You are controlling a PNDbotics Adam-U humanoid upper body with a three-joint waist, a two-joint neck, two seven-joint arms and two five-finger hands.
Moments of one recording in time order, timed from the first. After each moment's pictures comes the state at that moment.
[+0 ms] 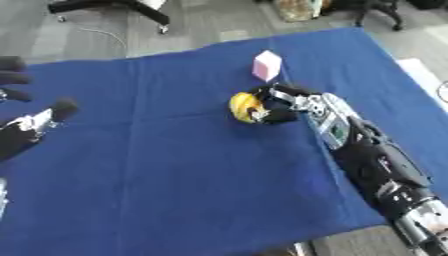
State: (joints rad) left arm -0.27 0.15 -0.17 -1.90 -0.38 0.15 0.29; right arm -0.72 -0.42 0.26 -0.96 0.65 -0.28 0.40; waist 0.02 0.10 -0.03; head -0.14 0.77
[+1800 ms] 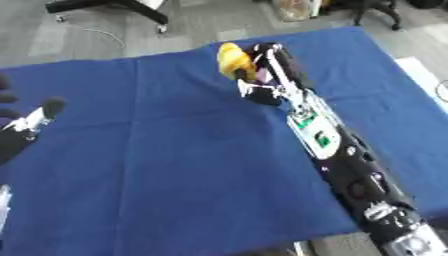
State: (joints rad) left arm -0.25 0.11 -0.11 -1.74 -0.37 0.19 0.46; right arm -0.60 -0.34 0.23 -1.44 0.42 -0.04 -0.13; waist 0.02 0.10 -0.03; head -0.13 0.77
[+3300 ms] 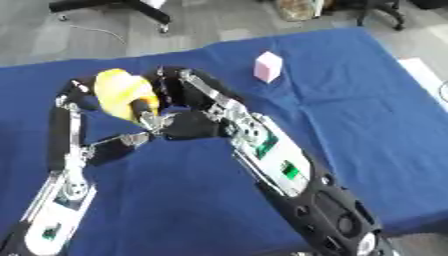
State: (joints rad) left arm -0.39 0.06 -0.33 -1.57 -0.81 0.11 0.53; right arm -0.55 -0.21 0.48 -1.77 -0.19 0.18 0.13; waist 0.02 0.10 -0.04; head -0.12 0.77
